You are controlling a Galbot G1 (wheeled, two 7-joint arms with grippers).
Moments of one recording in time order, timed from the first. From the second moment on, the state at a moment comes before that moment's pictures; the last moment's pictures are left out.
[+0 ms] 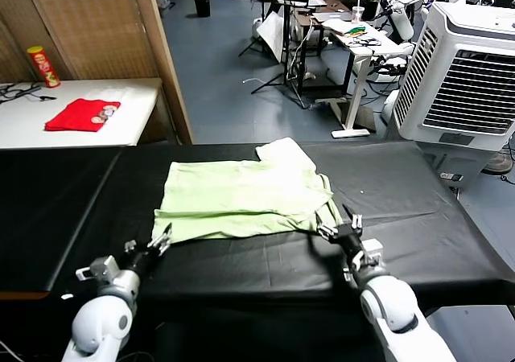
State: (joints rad) left arm 1.40 -1.24 -0.62 -1.87 -0.60 0.36 -0.10; right arm -1.30 1.20 0.37 1.88 0.24 -0.27 0.05
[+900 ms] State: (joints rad) left arm 1.45 -1.22 -0.61 -1.91 -0.53 0.37 -0.10; right arm -1.36 1.19 0.39 1.95 0.32 -0.40 0.12
